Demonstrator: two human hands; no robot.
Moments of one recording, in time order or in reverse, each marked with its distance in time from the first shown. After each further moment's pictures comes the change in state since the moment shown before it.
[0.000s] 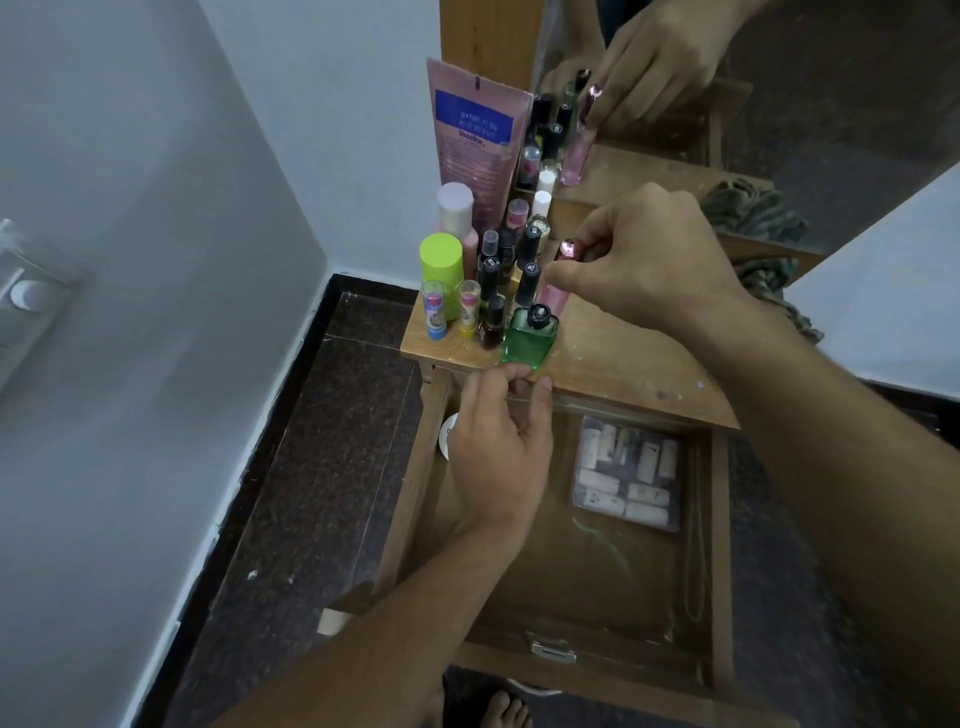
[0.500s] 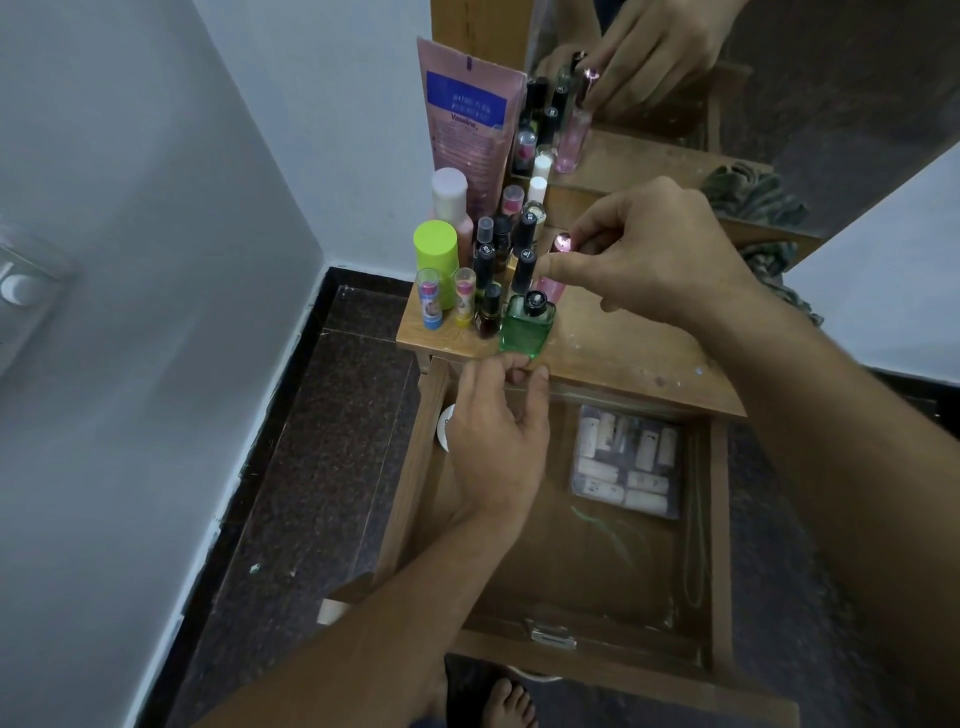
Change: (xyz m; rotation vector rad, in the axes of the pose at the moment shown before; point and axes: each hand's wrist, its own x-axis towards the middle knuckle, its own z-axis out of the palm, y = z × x) left_hand 0.000 -0.004 0.002 0.016 -0.013 0.011; right_hand -0.011 0.003 -0.005 0.120 -0.046 0.057
